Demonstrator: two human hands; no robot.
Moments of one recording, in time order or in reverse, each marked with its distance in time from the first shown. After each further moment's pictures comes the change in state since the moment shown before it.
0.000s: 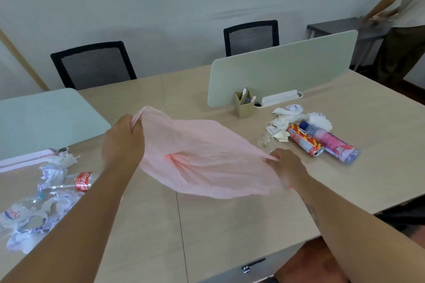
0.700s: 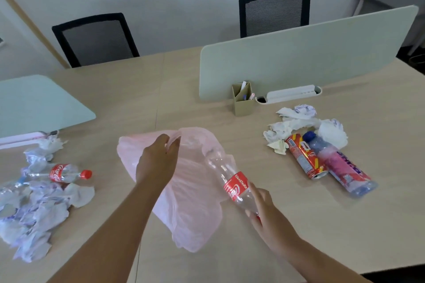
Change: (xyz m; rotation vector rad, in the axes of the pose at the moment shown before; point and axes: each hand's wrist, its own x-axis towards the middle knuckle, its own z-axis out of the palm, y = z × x) left_hand -0.041 0.090 0.153 0.075 -0.258 -0.226; right_hand 0.020 0.101 0.044 0.039 -0.293 -0.522
